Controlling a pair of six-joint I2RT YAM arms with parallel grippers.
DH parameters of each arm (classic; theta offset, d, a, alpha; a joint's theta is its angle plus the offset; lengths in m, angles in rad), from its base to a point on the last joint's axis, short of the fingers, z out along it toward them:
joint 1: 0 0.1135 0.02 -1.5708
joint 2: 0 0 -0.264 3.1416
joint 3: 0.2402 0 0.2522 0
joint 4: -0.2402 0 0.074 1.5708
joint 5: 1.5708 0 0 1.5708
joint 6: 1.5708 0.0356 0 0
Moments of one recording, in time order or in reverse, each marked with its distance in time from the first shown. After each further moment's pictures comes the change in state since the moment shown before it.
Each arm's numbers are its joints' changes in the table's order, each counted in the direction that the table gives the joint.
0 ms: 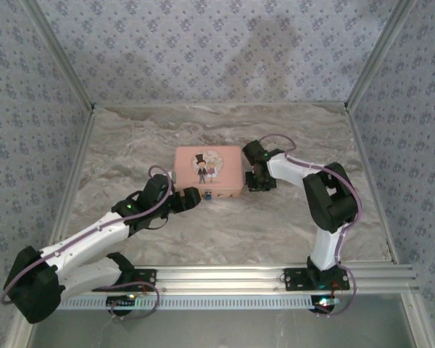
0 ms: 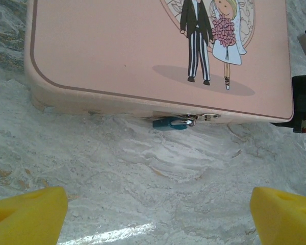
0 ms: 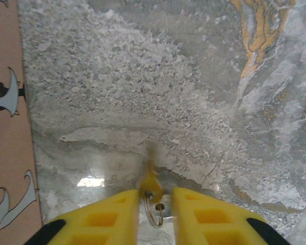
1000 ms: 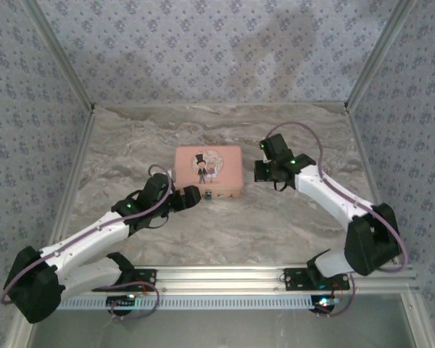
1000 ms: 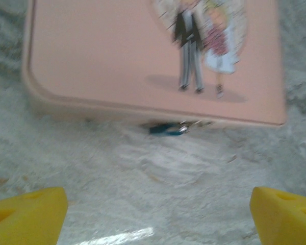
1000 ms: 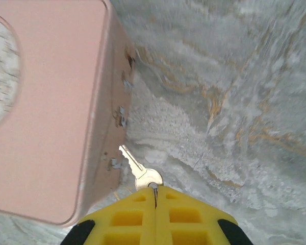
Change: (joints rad) left arm 0.000 -0.001 0.033 0.008 -0.005 0.013; right arm -0.014 -0.463 -0.123 0.088 -0.018 -0.051
